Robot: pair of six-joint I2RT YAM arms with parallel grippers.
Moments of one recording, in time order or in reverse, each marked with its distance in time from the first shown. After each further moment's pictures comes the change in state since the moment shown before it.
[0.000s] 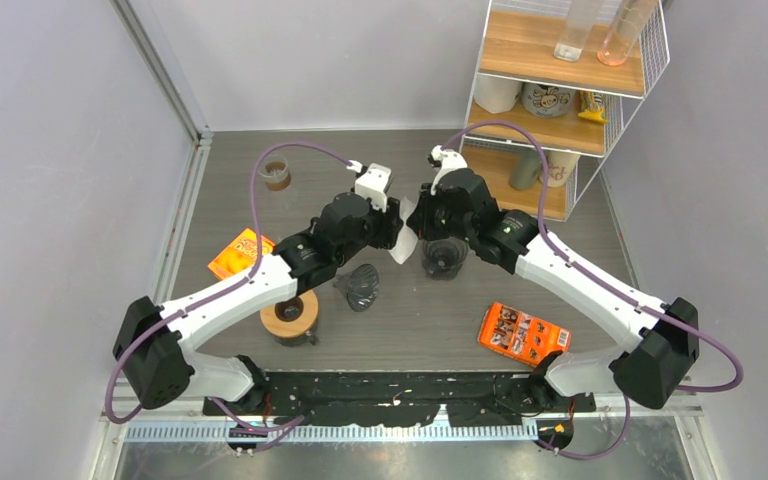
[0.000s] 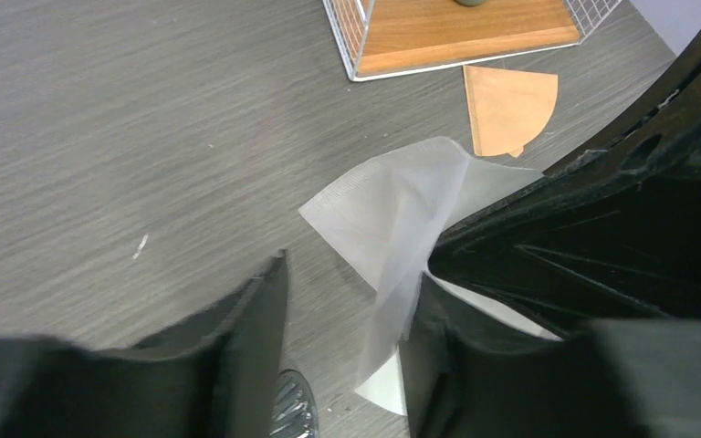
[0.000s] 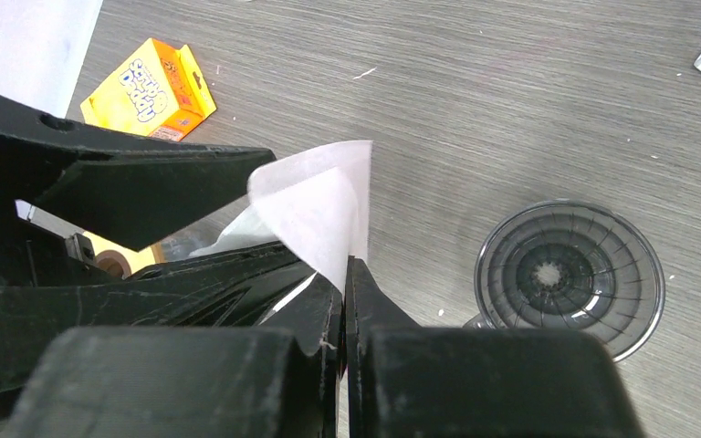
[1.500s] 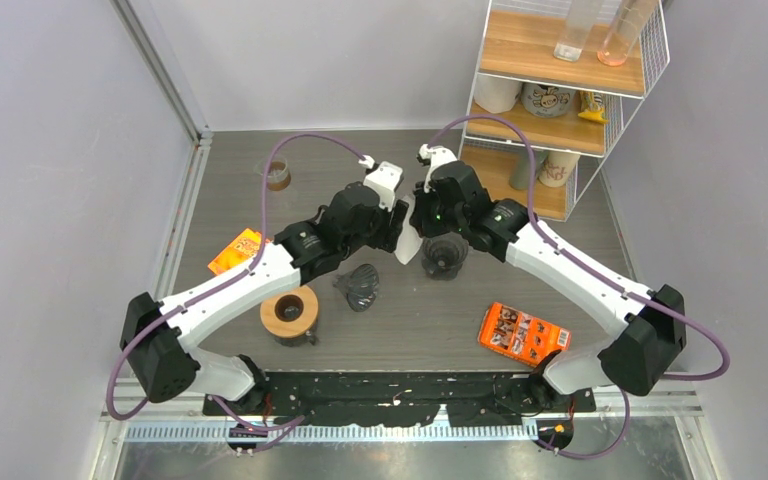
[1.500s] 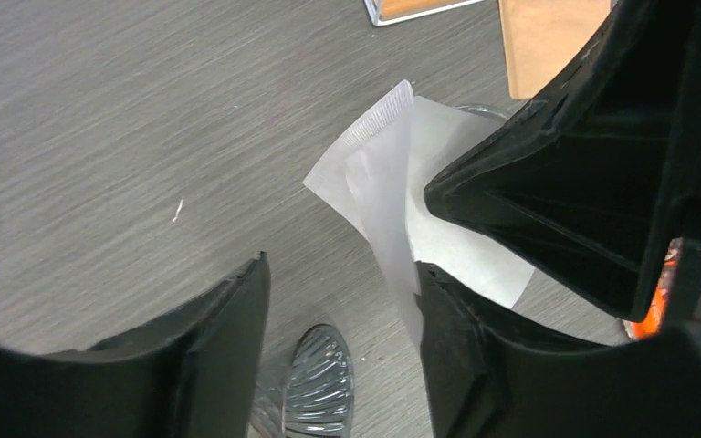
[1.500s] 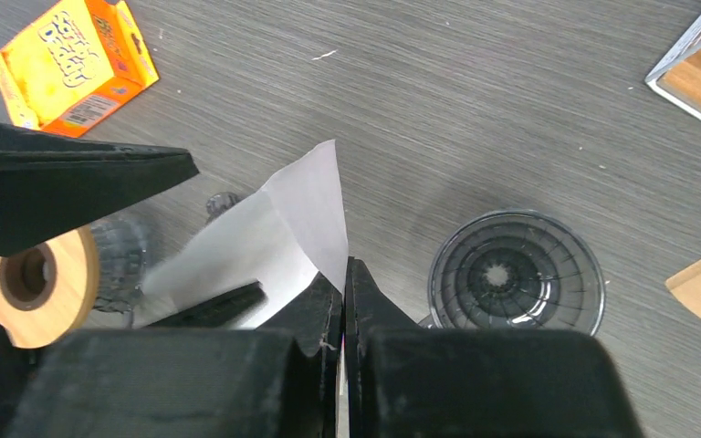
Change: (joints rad) left arm -0.008 0.047 0.150 -0.254 -0.015 0.074; right arm -0.024 0.087 0.072 -0.076 0.004 -0.144
